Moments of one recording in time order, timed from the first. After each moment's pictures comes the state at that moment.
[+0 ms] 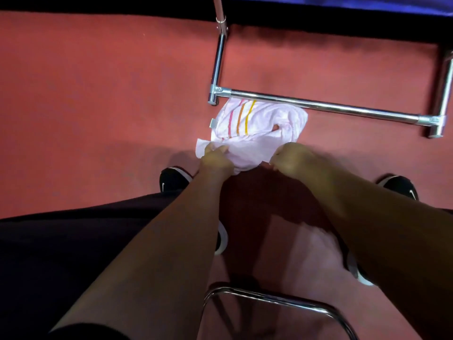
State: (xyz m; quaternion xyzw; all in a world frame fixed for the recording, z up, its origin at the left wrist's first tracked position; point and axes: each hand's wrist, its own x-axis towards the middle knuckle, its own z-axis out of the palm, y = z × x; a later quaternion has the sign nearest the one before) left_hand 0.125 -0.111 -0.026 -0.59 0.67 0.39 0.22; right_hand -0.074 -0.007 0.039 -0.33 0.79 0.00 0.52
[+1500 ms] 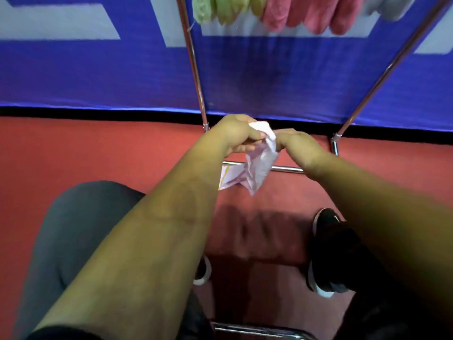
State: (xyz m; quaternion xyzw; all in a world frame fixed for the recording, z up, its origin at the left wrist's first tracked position) left_hand 0.004 -0.072 0.319 -0.42 0.61 0.67 -0.04; right_hand -0.117 0.073 0.316 -0.33 0.77 -0.39 0.38
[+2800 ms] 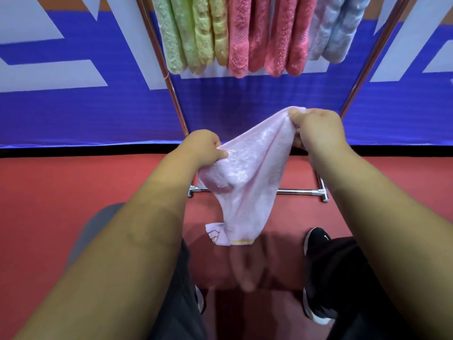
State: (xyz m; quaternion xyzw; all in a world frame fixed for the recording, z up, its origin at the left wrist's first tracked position) left_hand 0.006 -0.082 0.396 -0.38 0.89 0.23 0.05; right_hand -0.183 0.088 0.400 -0.13 0.74 -0.61 0.25
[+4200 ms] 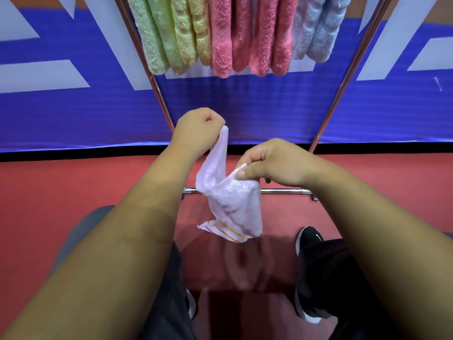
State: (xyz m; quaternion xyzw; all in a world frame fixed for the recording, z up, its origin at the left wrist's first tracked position) left_hand -0.028 -0.070 0.405 -0.42 0.81 0.36 -0.17; right_hand -0.153 0.116 0.406 -0.50 0.70 -0.32 0.40
